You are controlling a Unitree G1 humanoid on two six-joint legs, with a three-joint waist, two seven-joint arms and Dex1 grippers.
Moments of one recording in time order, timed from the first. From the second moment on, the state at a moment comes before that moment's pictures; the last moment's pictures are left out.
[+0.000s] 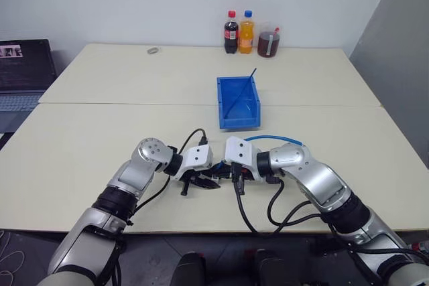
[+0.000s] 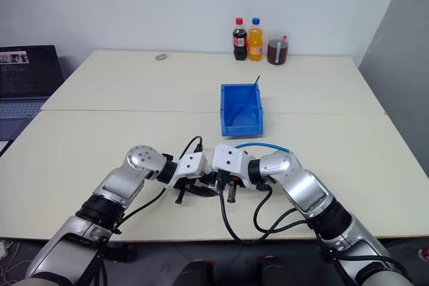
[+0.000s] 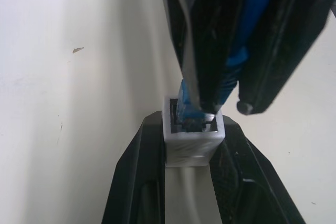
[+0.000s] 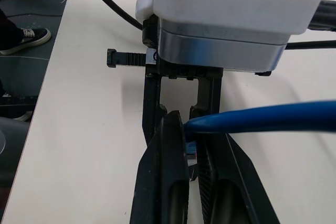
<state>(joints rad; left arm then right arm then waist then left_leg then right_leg) -0.57 0.58 -0.37 0.31 -0.04 0.10 -1.38 -0.59 -0.39 0.54 -0.19 0.10 0.62 0.94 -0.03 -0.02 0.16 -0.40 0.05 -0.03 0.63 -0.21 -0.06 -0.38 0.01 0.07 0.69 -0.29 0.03</state>
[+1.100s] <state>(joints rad) -0.53 0.57 -0.35 0.30 -0.03 0.08 -1.36 -0.49 -0.35 0.49 -0.16 0.10 0.54 0.92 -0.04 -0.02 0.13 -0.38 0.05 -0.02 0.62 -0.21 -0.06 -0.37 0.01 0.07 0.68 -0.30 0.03</state>
